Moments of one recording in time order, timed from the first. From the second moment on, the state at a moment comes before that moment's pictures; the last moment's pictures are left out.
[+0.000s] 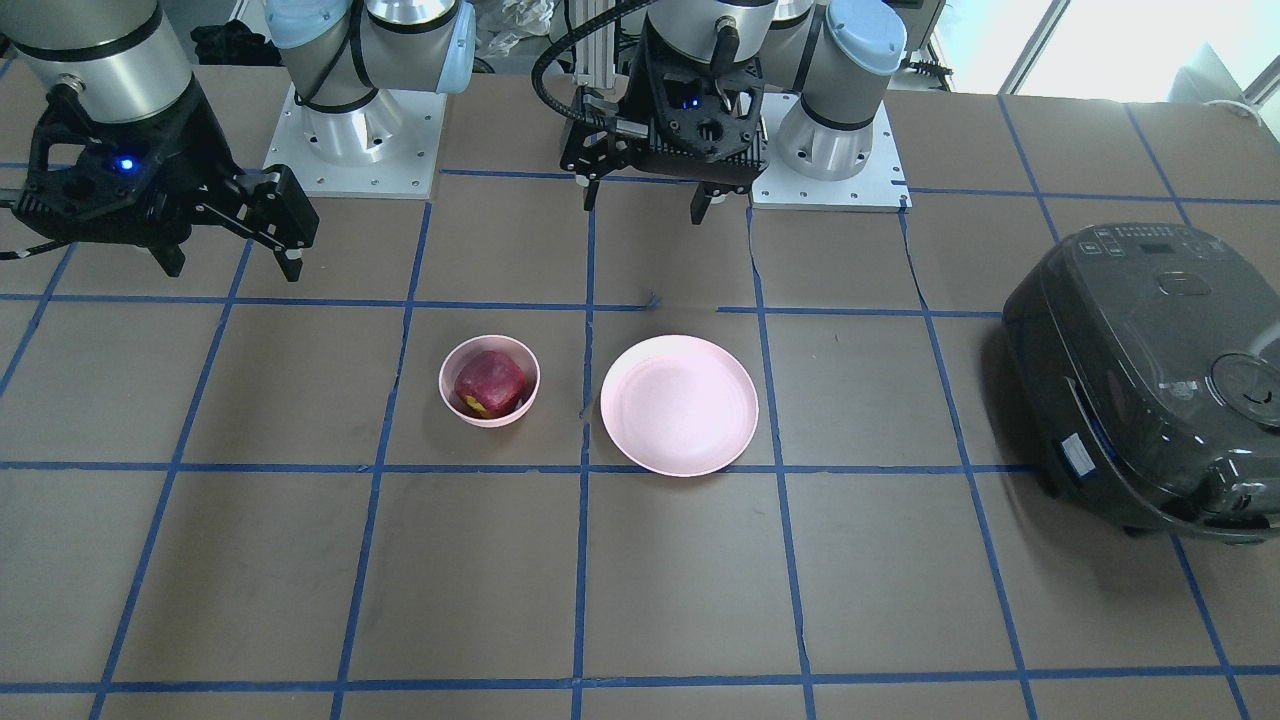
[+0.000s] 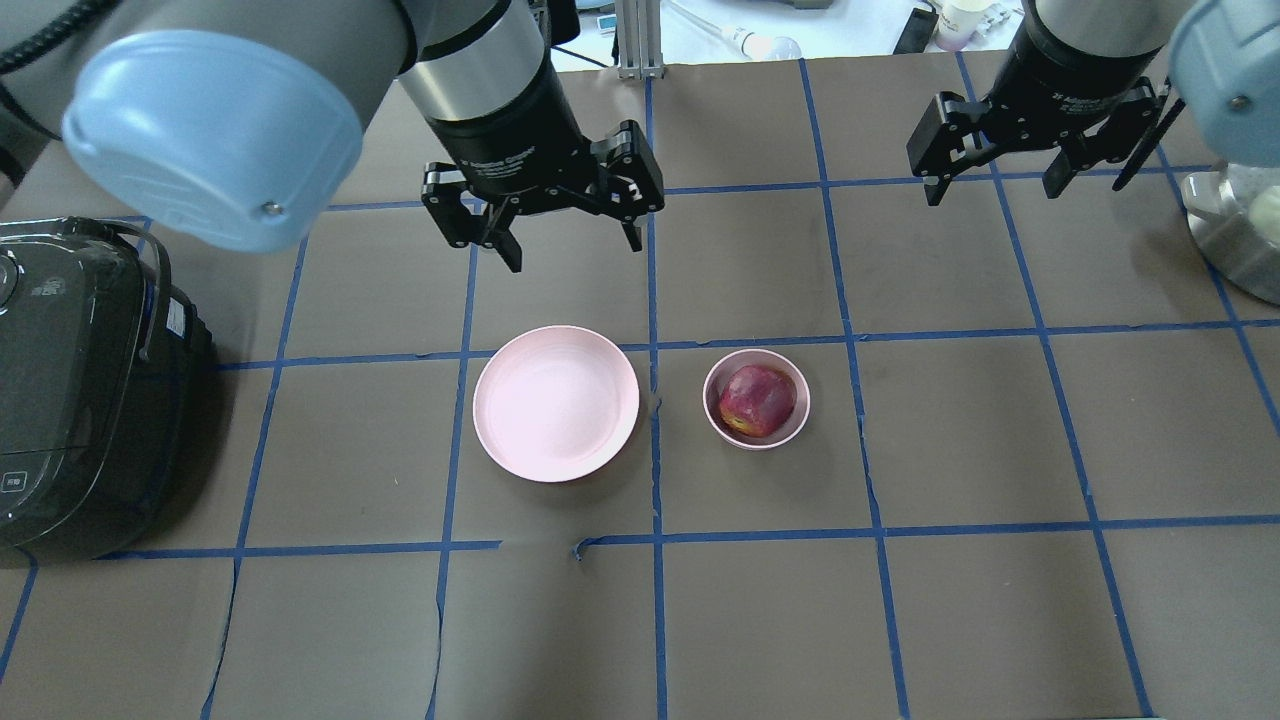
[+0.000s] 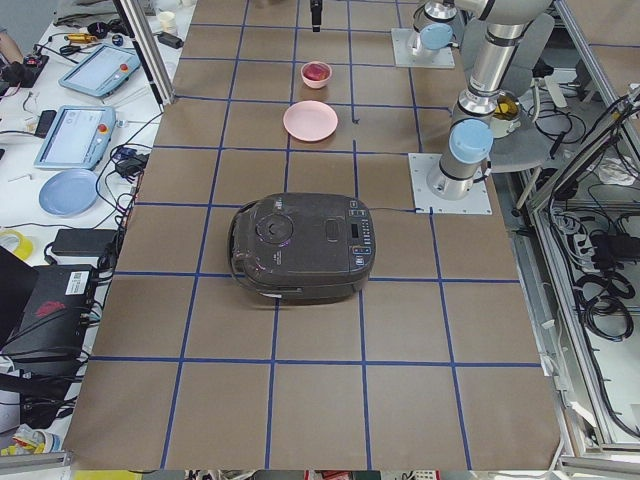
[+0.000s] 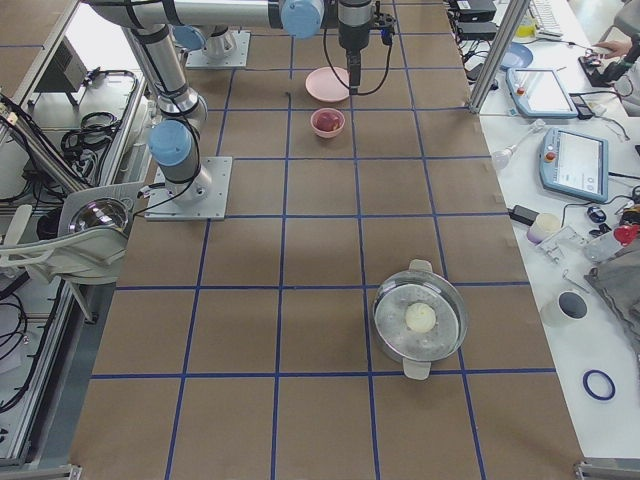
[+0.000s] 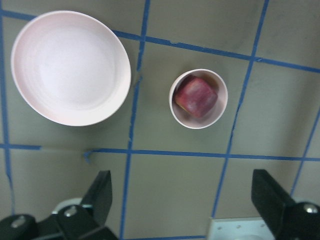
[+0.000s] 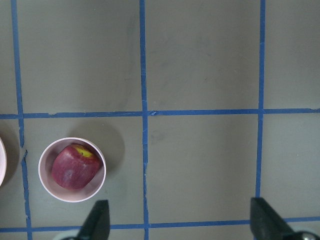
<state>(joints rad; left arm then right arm) -1.84 -1.63 -1.45 -1.58 1.43 -0.25 1.52 -1.57 1.56 -1.62 -1.60 -0.05</state>
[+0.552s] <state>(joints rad) -1.65 -1.59 -1.46 -1.58 1.53 0.07 1.52 -1.58 1.56 -1.62 -1.57 -0.07</state>
